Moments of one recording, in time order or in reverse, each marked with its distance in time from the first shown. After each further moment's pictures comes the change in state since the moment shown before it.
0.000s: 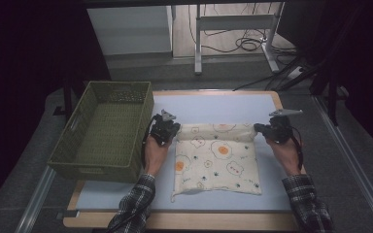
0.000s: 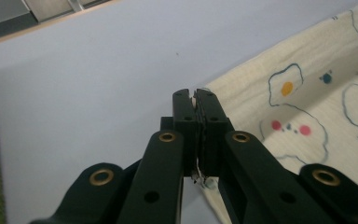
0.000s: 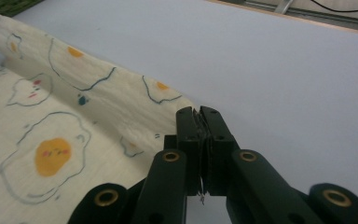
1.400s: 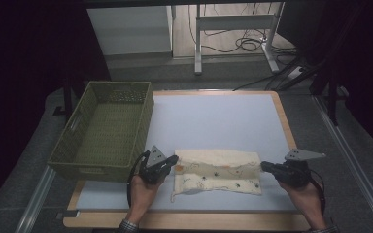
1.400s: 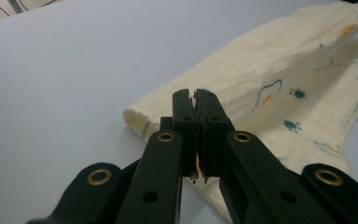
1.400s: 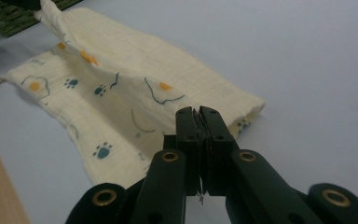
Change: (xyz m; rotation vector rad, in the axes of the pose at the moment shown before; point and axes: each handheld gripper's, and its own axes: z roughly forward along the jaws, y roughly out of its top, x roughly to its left) left arm -0.057 -0.079 -0.095 -0.119 -0.148 0.102; right arm 0.062 -0.085 -0.090 -0.016 0.159 -0.063
